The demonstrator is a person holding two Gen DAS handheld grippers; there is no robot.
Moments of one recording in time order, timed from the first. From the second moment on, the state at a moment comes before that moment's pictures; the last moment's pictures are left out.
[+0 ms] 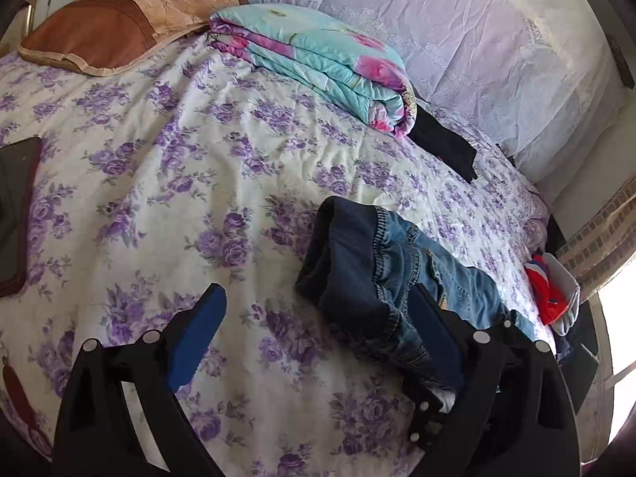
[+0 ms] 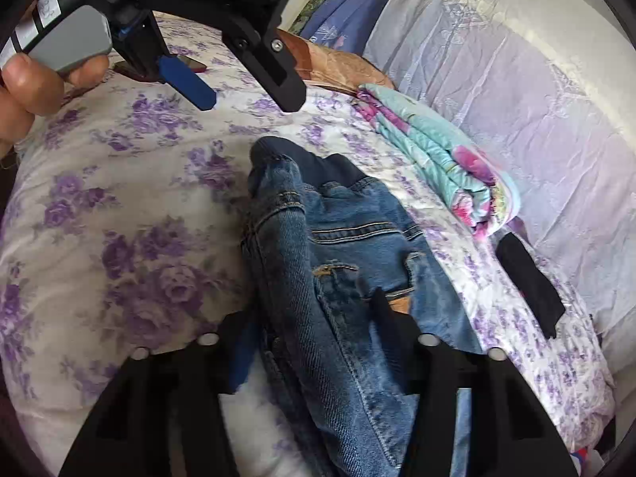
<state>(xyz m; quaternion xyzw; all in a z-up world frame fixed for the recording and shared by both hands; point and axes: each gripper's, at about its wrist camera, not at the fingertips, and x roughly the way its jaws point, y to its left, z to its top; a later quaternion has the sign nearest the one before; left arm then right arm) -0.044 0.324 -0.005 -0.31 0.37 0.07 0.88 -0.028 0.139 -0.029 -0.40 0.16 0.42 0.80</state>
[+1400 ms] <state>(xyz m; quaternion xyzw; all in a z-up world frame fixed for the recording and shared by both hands) 0.044 0.324 -0.016 -0.40 0.46 -0.12 0.78 -0.068 0.141 0.002 -0.38 0.08 0.40 0.83</state>
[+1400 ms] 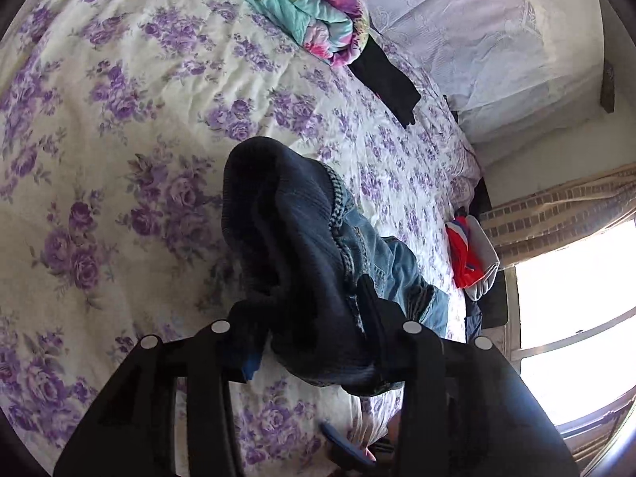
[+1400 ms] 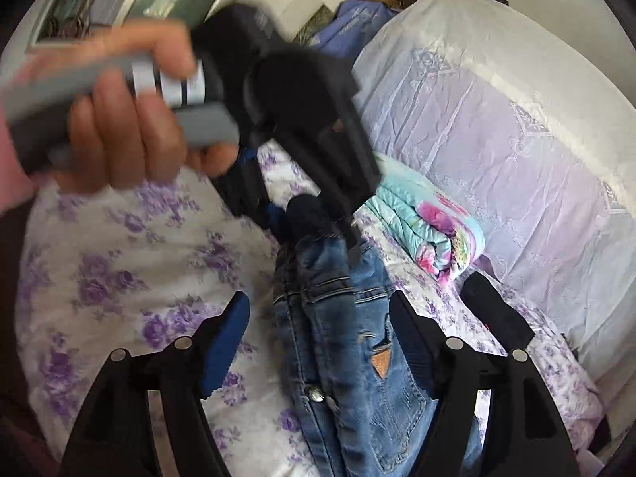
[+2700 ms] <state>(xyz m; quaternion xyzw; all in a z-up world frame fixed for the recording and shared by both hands) 0.067 0.305 -0.003 -0.39 0.51 -0.20 0.74 -0.093 0.162 -0.029 -0.44 -0.01 0.28 0.86</state>
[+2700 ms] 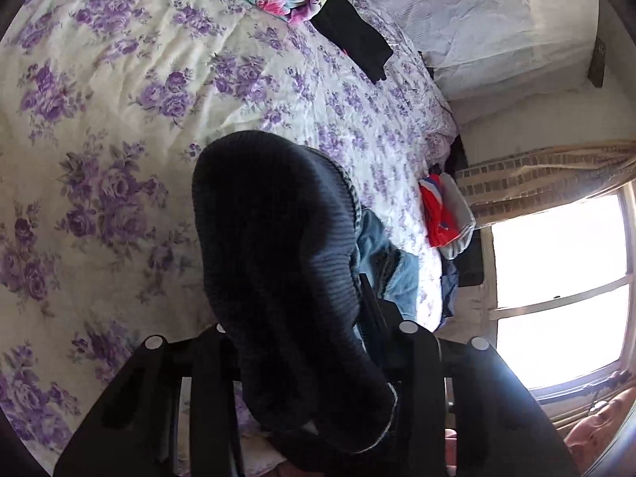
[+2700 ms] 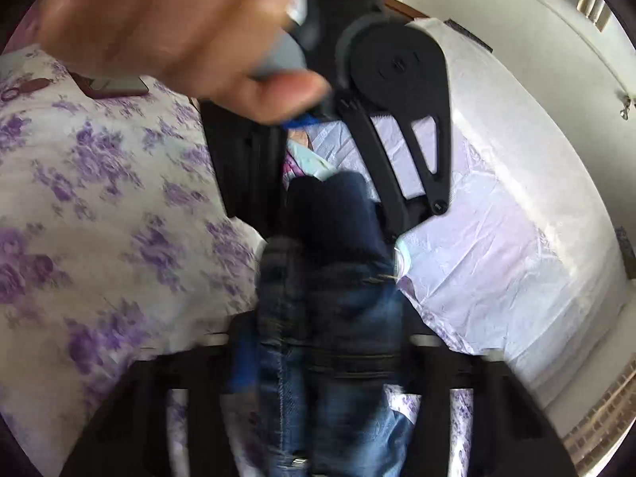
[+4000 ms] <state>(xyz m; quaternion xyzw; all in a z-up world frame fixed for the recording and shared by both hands) 0.138 -0.087 0.020 -0.11 0.51 -0.27 0.81 0.010 -0.210 -0.057 0.33 0.19 0.22 0.90</state>
